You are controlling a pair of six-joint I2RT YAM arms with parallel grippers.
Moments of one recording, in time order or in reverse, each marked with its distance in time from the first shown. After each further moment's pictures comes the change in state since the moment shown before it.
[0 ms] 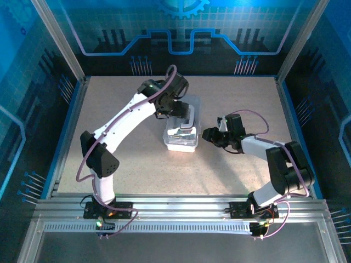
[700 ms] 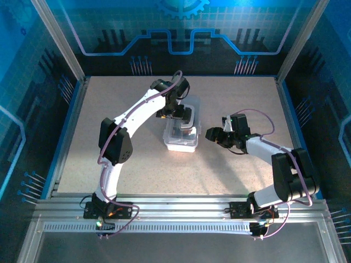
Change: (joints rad) left arm 0.067 0.245 0.058 0.019 0.156 0.064; right arm -0.048 -0.062 -0.005 -0.100 0.022 -0.083
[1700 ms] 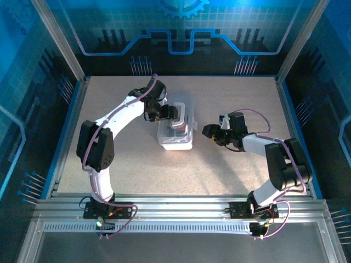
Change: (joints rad) left arm 0.179 -0.239 -0.499 0.431 0.267 -0.023; right arm -0.002 0.138 0.024 0.200 -0.109 0.116
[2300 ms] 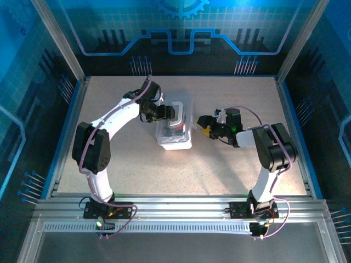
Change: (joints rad) left arm 0.035 -0.040 -0.073 0.070 0.053 0.001; right arm -0.002 0.238 0.063 0.401 -0.126 0.230
